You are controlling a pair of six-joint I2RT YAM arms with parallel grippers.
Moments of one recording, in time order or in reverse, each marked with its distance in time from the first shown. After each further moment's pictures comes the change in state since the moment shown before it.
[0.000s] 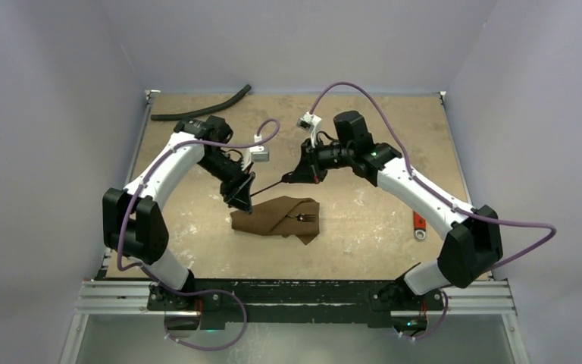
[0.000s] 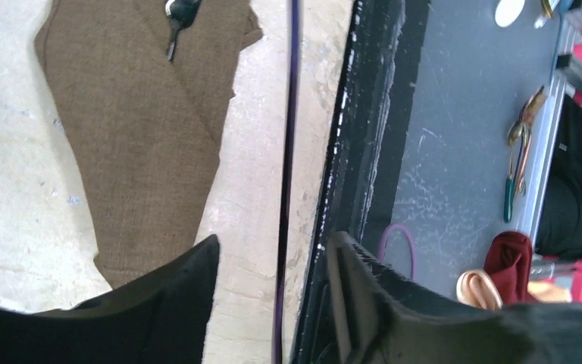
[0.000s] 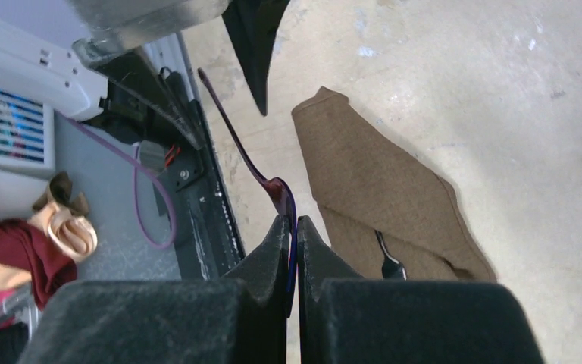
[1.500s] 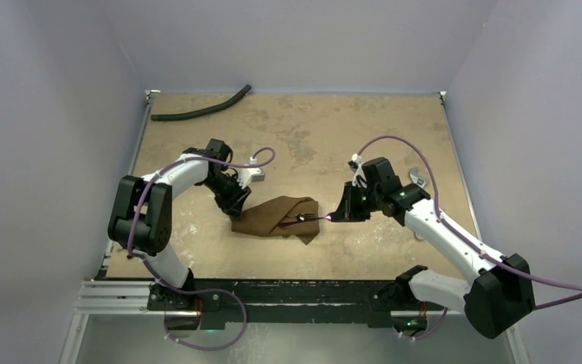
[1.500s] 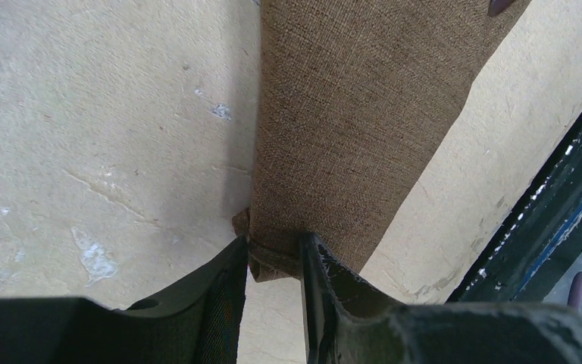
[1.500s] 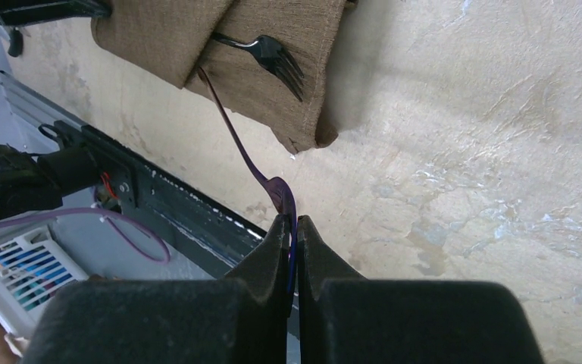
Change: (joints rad) left arm 0.053 0.061 -0.362 0.570 -0.368 -0.181; right arm -0.087 -0.371 -0.454 -0.259 0.415 0.447
